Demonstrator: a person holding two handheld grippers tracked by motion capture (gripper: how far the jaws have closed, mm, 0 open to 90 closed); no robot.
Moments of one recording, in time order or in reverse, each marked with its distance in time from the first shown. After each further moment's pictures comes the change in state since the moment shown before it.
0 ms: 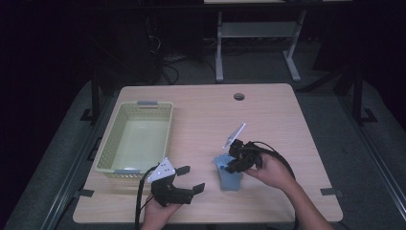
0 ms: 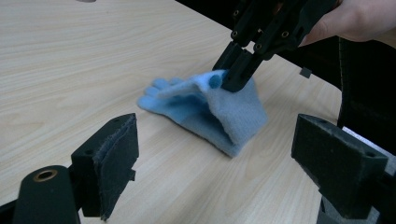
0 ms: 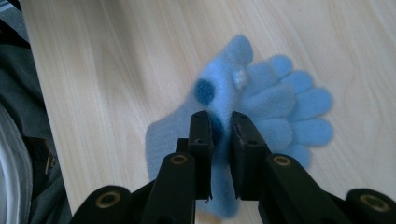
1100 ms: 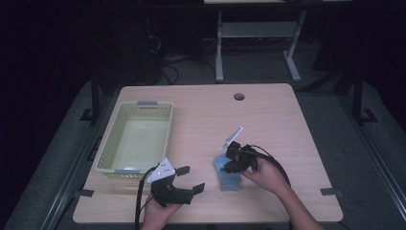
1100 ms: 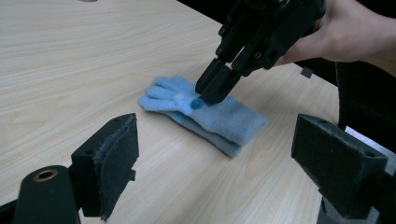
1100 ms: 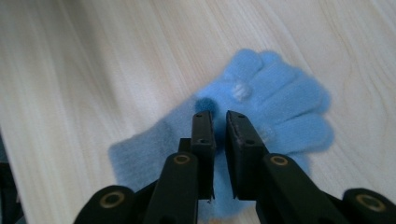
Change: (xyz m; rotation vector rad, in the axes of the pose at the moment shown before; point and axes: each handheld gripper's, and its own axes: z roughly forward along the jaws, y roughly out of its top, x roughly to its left) left arm -0.001 0.000 -0.001 0.001 0.006 0.009; right arm -0.002 -0.002 0.023 -0.015 -0.060 0.065
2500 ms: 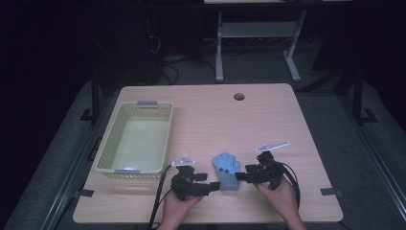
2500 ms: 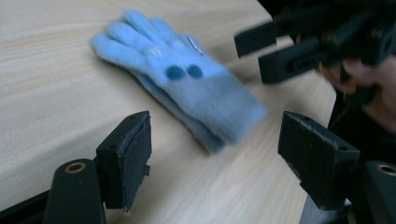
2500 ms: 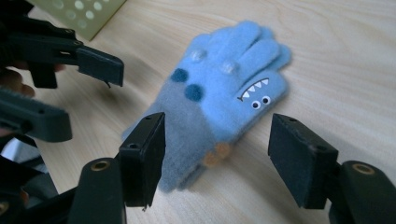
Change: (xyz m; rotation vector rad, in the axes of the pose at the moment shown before) left arm 0.002 0.001 0.059 0.189 -0.057 -0.306; right arm 0.001 -0.088 -0.019 -0.355 0.060 0.514
